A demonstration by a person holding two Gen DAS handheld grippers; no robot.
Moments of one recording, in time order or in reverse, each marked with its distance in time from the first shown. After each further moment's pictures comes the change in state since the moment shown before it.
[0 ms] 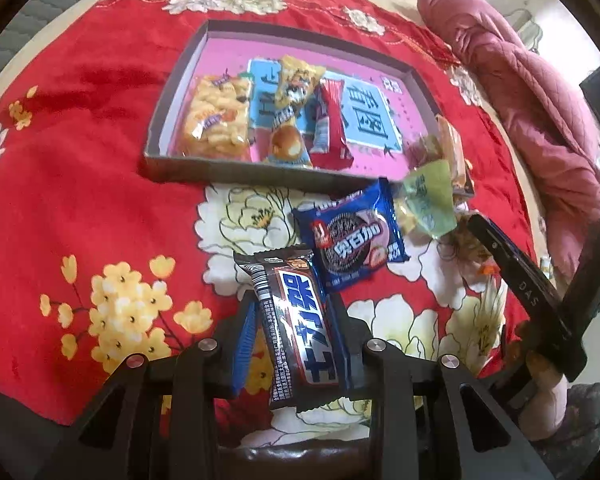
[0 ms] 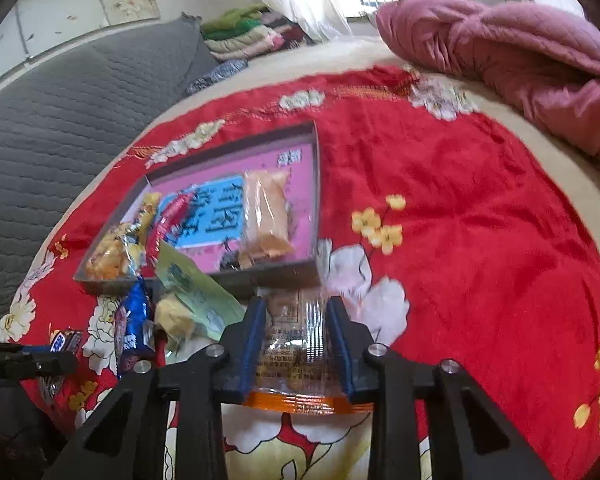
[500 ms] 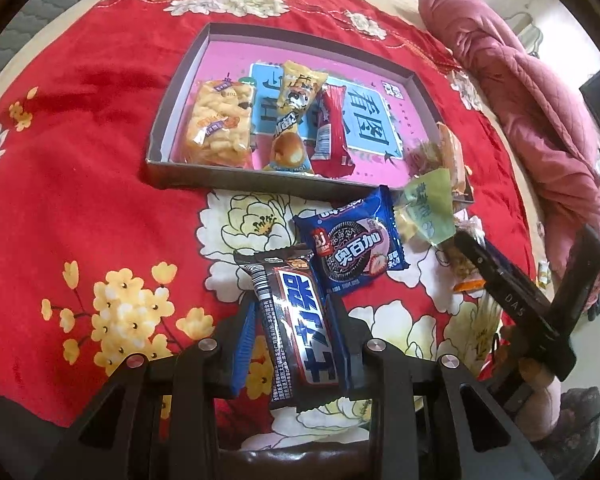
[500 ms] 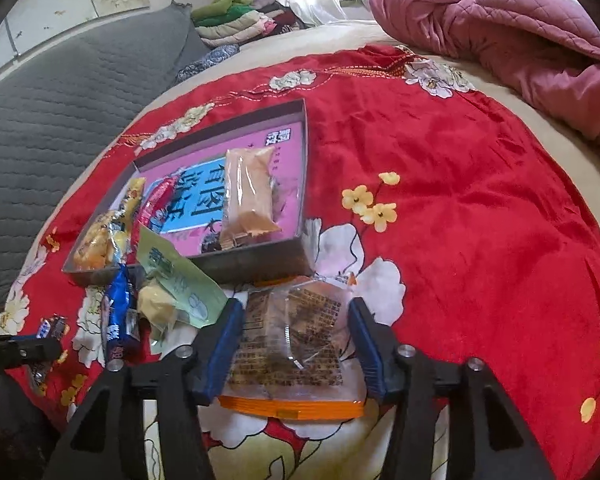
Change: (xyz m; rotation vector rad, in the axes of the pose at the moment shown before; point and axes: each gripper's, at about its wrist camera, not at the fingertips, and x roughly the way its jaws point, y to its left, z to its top) left arm 0.002 0.000 0.003 -0.010 -0.003 -0.007; right arm 0.014 -0.007 -0.006 0.035 0.079 -0.018
